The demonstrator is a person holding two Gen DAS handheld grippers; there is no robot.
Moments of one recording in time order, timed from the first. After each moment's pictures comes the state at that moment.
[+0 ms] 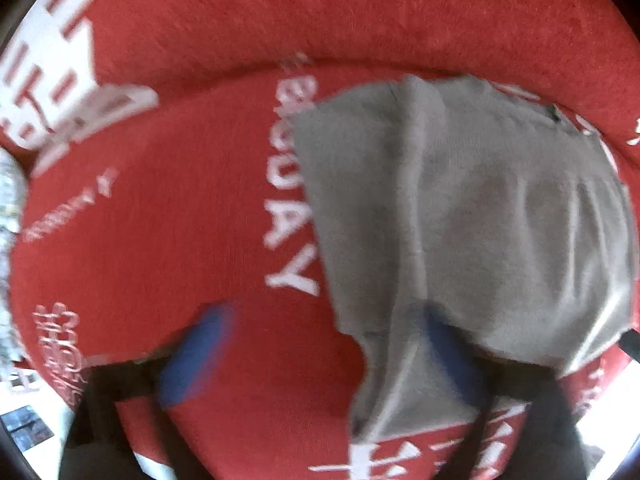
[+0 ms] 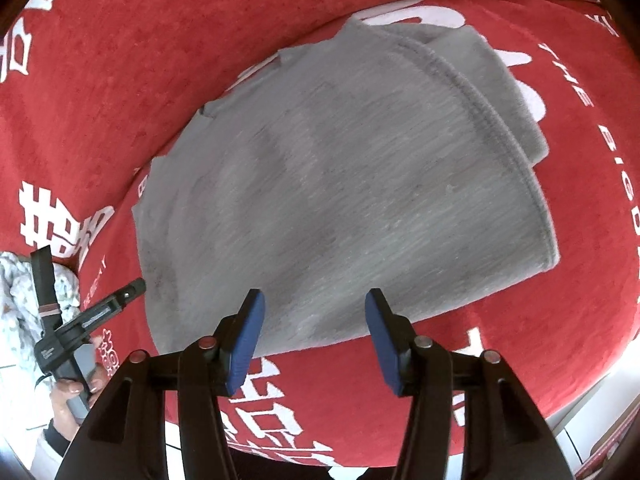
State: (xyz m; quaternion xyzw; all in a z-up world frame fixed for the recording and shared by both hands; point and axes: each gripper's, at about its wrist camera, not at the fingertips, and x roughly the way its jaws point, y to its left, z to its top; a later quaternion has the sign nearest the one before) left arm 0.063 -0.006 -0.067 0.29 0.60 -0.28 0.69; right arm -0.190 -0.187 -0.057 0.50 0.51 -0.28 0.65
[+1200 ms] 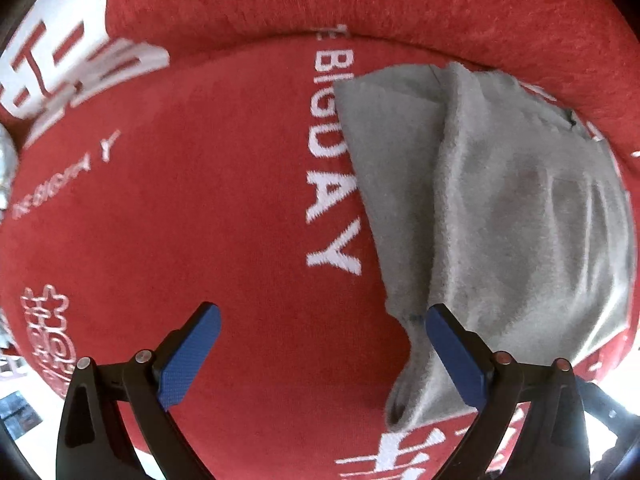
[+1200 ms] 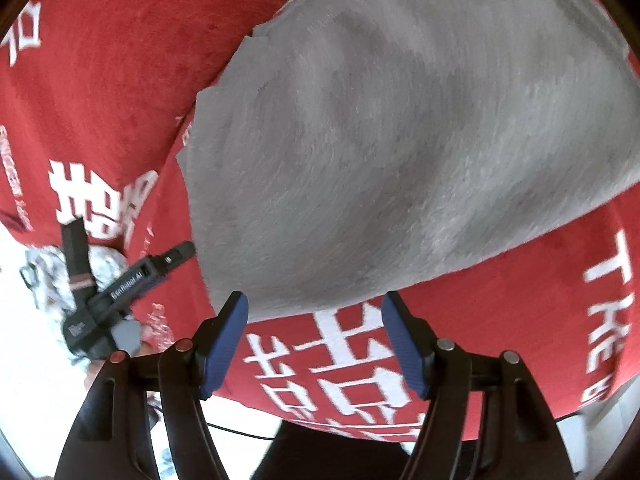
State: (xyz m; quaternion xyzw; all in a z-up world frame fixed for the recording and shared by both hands) left arm 0.103 0.028 -0.098 0.25 0.67 -0.28 0.64; right arm -0.149 -0.123 -0.098 0.60 0.47 -0.19 0.62
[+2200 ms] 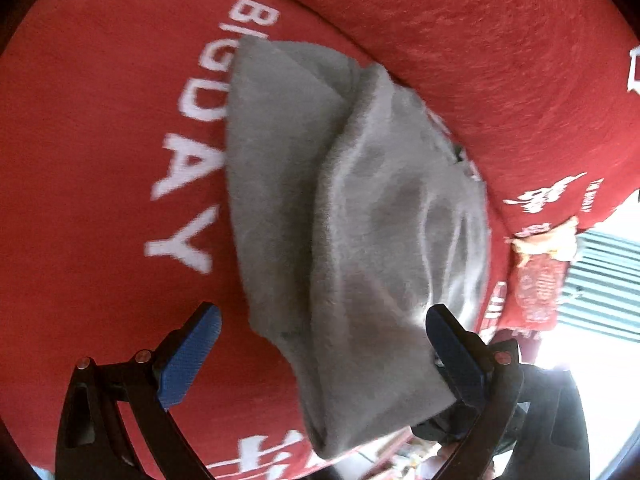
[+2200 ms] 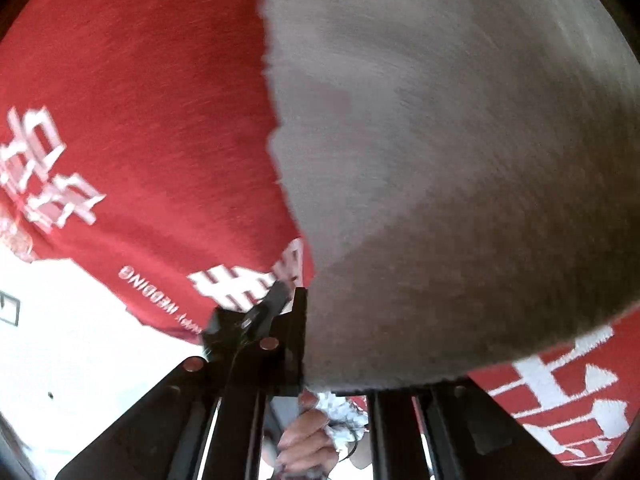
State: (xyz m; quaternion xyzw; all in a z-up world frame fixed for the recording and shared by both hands) left arm 0.115 0.016 -0.127 -0.02 0.77 -0.40 0.49; right arm -0.127 -0.110 -0.148 0.83 0.16 -0.09 0.53
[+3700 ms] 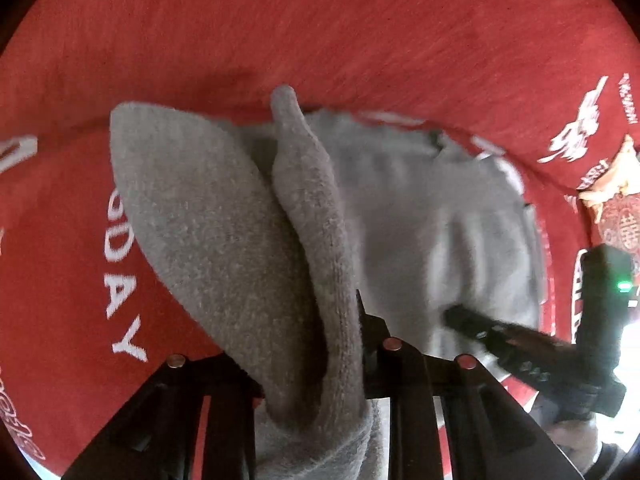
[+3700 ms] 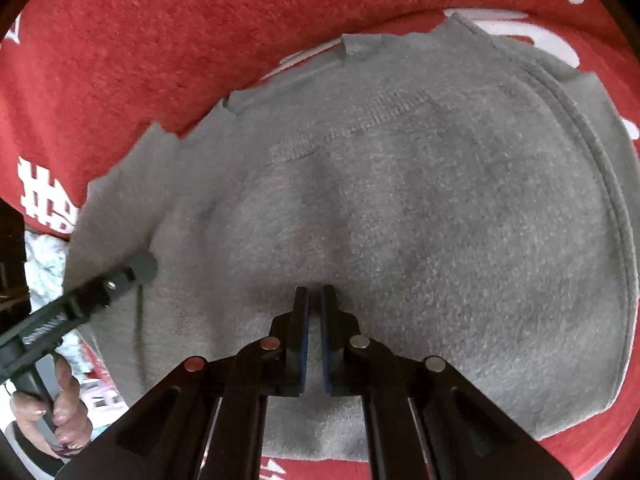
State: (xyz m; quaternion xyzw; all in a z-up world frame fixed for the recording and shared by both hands) left arm 0.043 -0.097 -0.058 0.19 0.64 -0.43 0.62; right arm -0.110 -0.233 -0.101 0.47 0.52 -0.20 0.69
